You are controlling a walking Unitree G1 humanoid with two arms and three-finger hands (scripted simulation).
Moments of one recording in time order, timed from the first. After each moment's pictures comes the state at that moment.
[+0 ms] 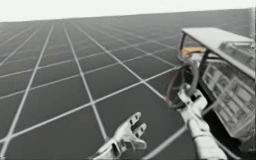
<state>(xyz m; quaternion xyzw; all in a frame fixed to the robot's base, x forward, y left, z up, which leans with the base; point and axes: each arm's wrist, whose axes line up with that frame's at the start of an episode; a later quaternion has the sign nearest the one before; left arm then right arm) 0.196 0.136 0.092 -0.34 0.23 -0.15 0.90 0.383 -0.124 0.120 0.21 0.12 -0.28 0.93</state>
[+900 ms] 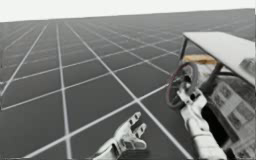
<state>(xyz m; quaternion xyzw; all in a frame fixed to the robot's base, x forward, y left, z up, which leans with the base) 0.195 0.138 0.093 -0.34 0.22 -0.15 0.90 0.384 -0.118 0.127 0.21 0.11 -0.27 0.93</state>
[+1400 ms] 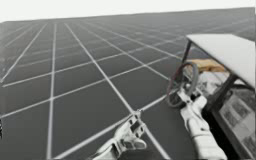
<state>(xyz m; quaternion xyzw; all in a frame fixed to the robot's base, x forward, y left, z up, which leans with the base) 0.196 0.137 0.093 -0.34 0.22 -0.15 0.90 0.384 -0.121 0.123 0.22 0.11 -0.28 0.93</state>
